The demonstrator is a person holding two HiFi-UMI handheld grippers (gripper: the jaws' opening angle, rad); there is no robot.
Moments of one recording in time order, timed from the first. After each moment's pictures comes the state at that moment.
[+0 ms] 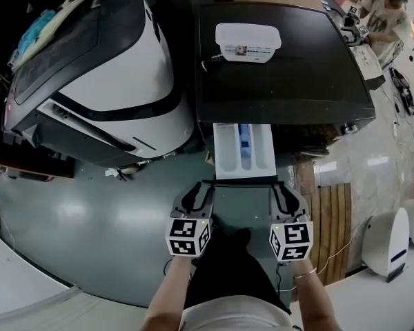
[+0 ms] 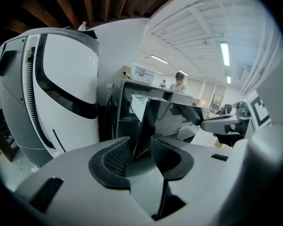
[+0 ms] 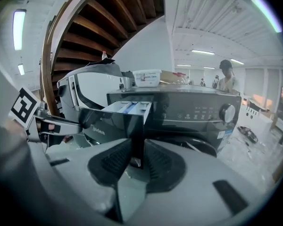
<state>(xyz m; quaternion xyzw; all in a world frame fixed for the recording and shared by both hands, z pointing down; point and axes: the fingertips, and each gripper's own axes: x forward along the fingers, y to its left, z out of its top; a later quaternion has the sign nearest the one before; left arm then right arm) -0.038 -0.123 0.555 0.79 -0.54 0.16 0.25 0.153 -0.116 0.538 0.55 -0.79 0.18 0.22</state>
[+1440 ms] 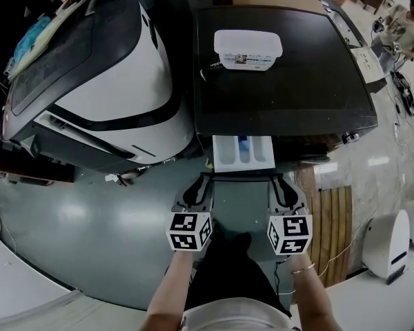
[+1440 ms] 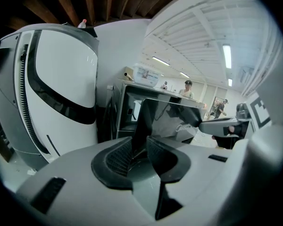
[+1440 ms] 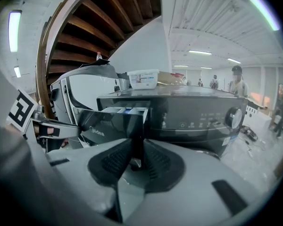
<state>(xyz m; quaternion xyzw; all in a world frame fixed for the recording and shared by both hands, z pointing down) -0.034 -0.172 0.551 0.79 -0.54 0.15 0.25 0.150 -0.166 0.535 0.56 -0.78 0.18 0.20</state>
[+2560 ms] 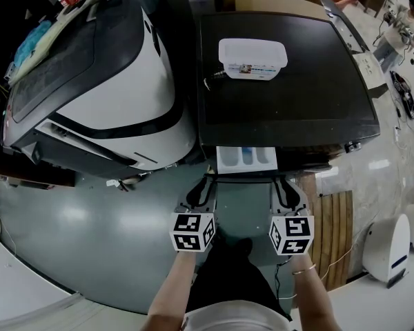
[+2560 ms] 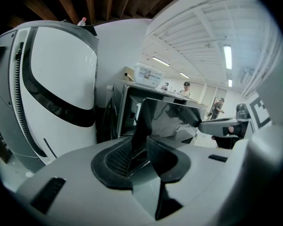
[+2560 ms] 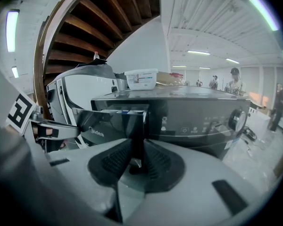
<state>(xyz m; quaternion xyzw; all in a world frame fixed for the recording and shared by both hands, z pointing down) -0.035 -0.195 0.551 0.79 -0.54 0.15 0.25 0.149 -0.190 0.534 0.57 -0.78 0.19 0.20</state>
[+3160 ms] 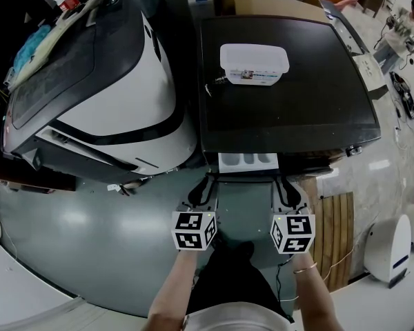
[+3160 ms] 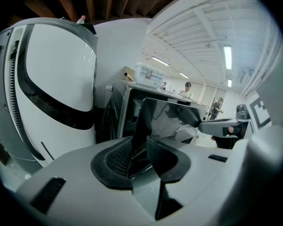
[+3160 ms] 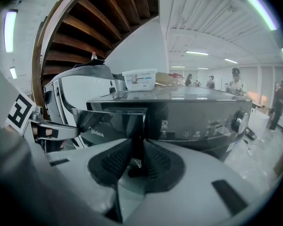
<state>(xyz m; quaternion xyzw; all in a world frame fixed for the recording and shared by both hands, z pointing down) -0.037 -0.214 0.550 0.80 -0.53 0.15 0.25 0.147 -0.206 0.532 0.58 -0.77 0.19 0.20</state>
